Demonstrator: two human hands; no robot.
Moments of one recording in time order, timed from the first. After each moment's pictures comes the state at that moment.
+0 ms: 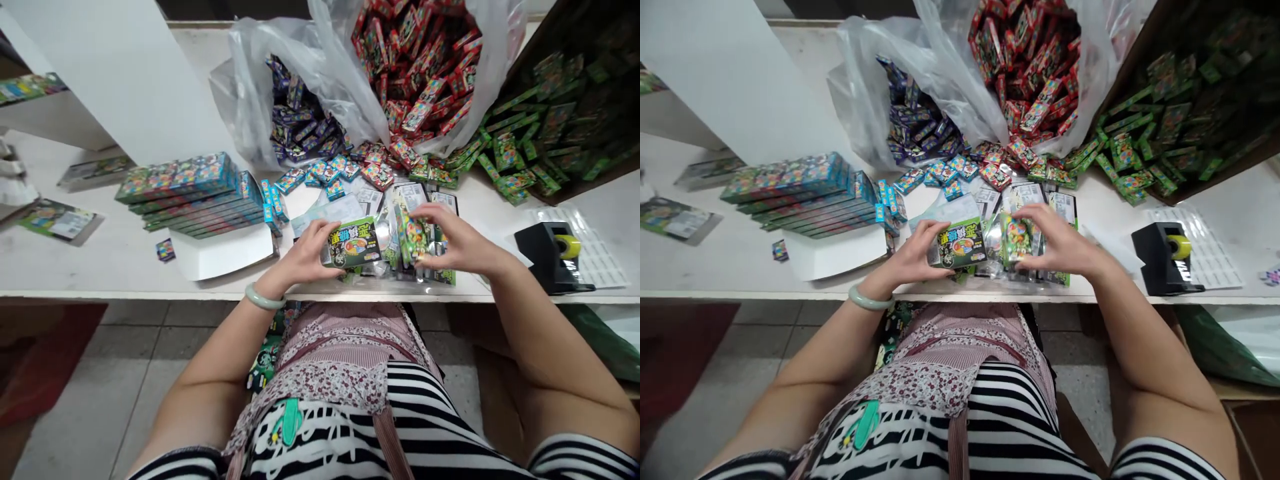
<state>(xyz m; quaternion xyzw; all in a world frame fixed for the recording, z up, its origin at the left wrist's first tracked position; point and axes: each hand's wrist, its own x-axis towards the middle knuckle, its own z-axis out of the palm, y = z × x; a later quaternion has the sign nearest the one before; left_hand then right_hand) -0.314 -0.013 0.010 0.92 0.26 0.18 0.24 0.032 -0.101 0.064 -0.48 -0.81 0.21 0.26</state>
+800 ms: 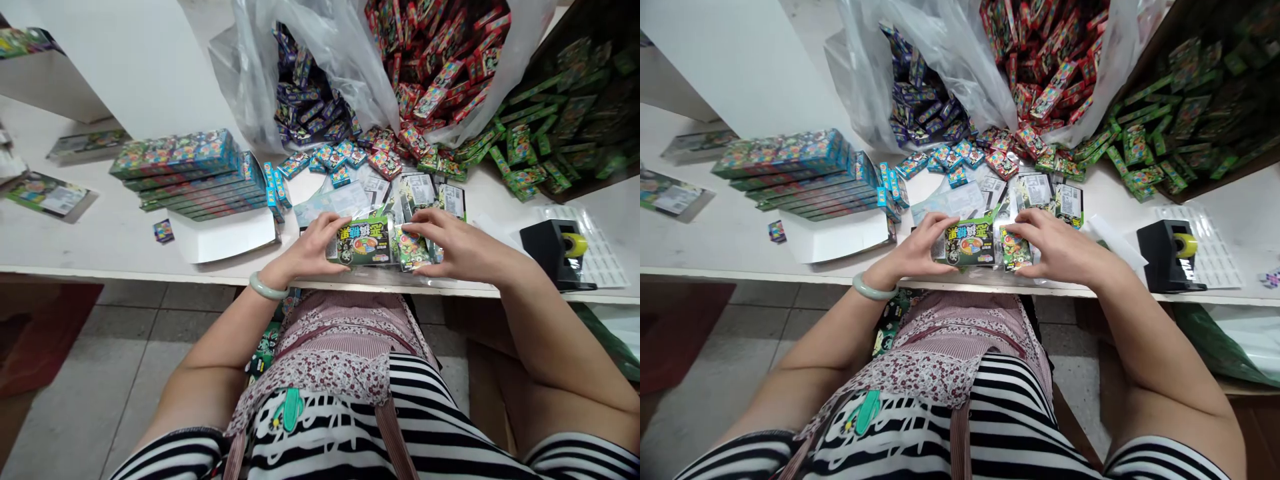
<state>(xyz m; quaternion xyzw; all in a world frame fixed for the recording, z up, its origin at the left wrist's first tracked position) -0.316 -0.023 0.005 0.92 0.23 0.19 0.24 0.003 -0.118 0.098 -0.47 -0.86 0.16 0.09</state>
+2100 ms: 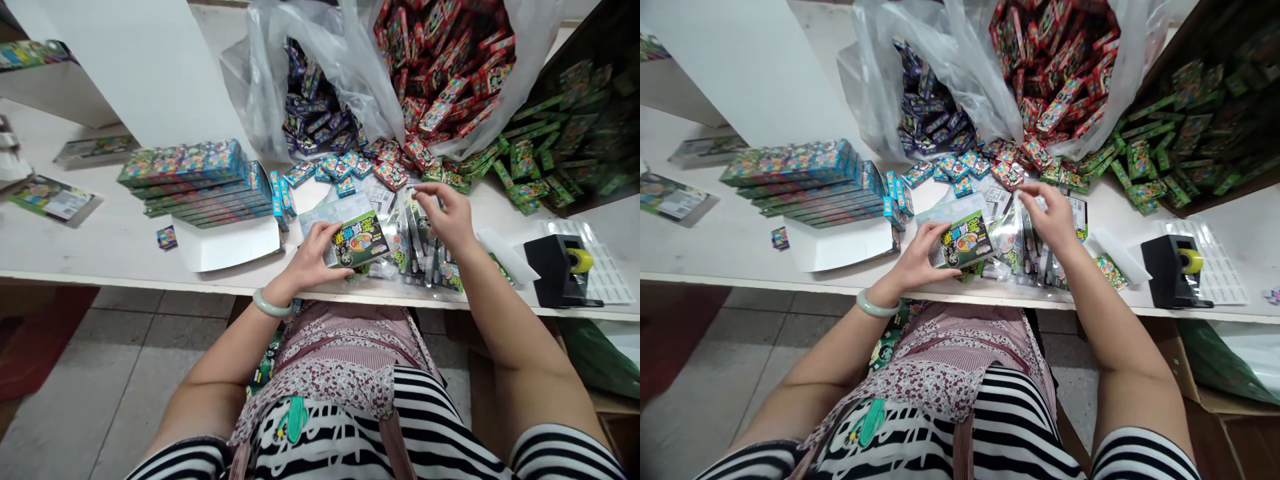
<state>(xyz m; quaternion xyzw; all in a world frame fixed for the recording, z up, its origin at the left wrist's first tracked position) -0.320 -0.030 -0.004 0.88 0.31 0.27 0.26 -0.015 -0.045 0.045 -0.63 -0.67 0.13 0.37</state>
